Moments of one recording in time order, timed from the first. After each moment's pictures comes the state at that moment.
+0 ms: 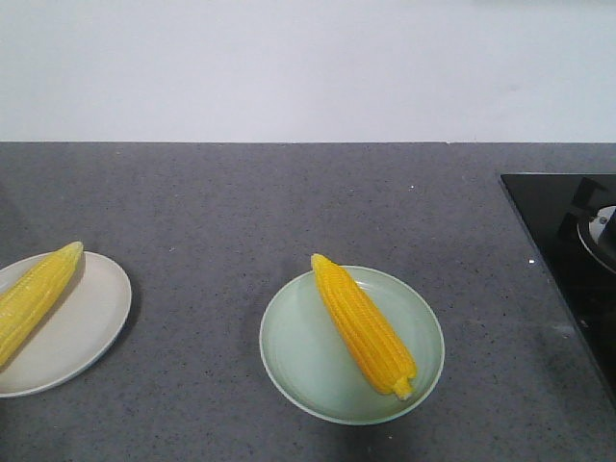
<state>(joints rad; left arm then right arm) 0.06 -0.01 0.02 -0.19 0.20 0.10 0.37 0.38 -0.48 0.03 0.46 -0.13</state>
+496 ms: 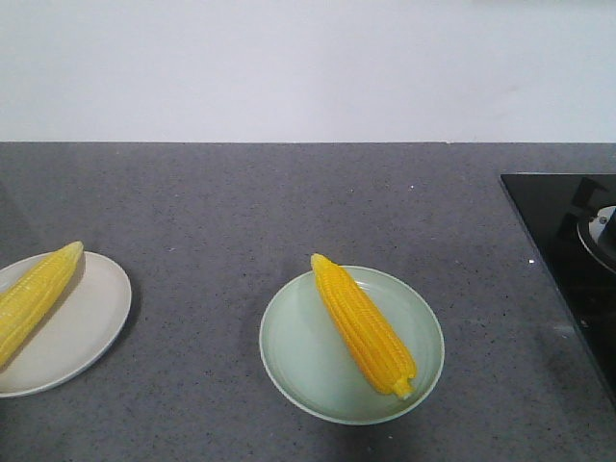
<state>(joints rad) 0.06 -0.01 0.02 -0.19 0.20 0.10 0.37 0.38 -0.48 -0.01 0.46 -0.13</state>
